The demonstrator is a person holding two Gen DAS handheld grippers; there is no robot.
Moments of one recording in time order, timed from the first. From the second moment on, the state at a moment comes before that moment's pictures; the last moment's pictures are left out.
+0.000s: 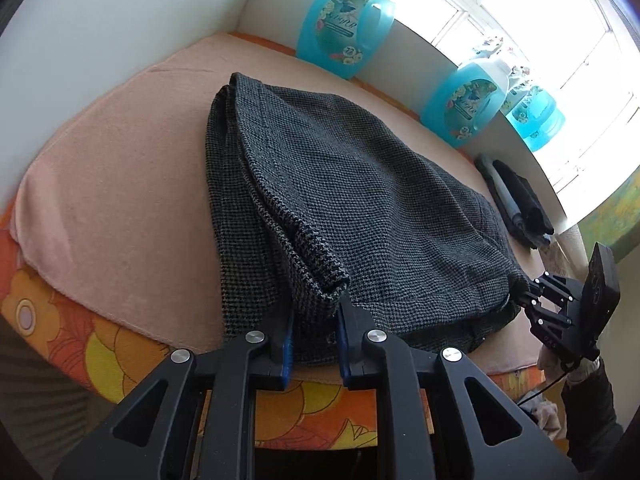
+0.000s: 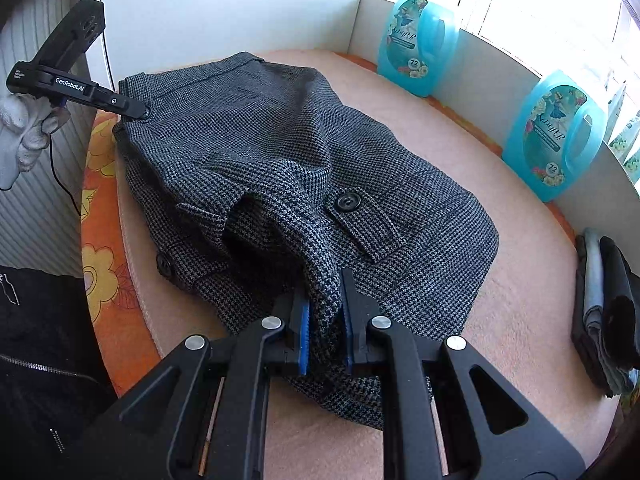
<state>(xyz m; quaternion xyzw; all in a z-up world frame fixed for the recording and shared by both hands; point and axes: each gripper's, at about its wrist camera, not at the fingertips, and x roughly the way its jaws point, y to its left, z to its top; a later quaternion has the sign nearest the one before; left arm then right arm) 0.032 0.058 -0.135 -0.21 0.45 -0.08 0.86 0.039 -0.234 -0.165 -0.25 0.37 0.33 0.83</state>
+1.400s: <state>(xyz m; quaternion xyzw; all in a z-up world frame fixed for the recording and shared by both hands) 0.064 0.034 -0.136 -0.07 0.50 -0.15 0.85 0.131 -0.328 -0.130 0.02 0.41 0.23 0.88</state>
